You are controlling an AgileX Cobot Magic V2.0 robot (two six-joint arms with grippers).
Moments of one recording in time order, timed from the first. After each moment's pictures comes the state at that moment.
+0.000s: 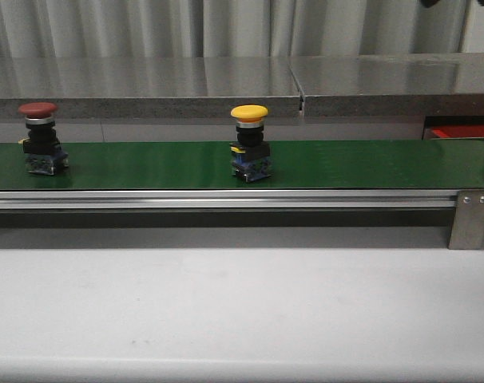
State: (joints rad) left arm -0.15 0.43 -0.70 -0.33 0.78 0.27; right arm 0.17 1.33 -1.23 0.33 0.80 -0.38
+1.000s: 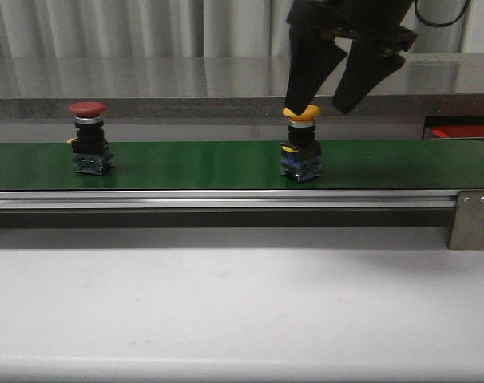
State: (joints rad) left arm -0.15 0.43 -0.70 -0.33 0.78 0.27; right arm 0.29 1.87 -1.64 0.36 1.04 -0.39
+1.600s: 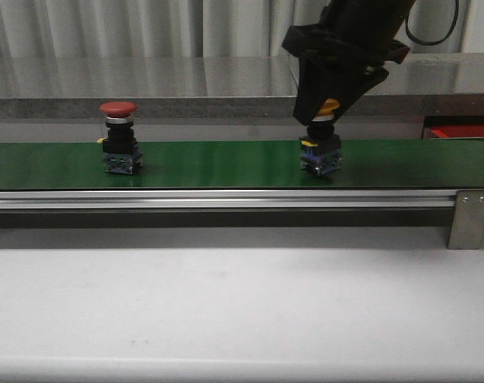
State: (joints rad) left arm -0.15 0.43 -0.70 -0.33 0.78 0.27; right arm 0.29 1.88 -1.64 0.34 0.95 -0.39
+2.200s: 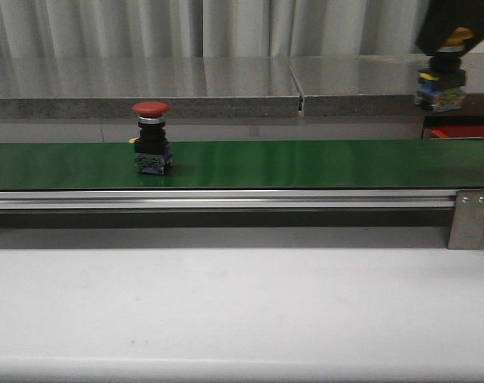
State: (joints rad) left arm -0.15 0.43 -0.70 -0.33 0.78 0.27; right arm 0.00 1.58 -1.42 0.35 0.89 -0.39
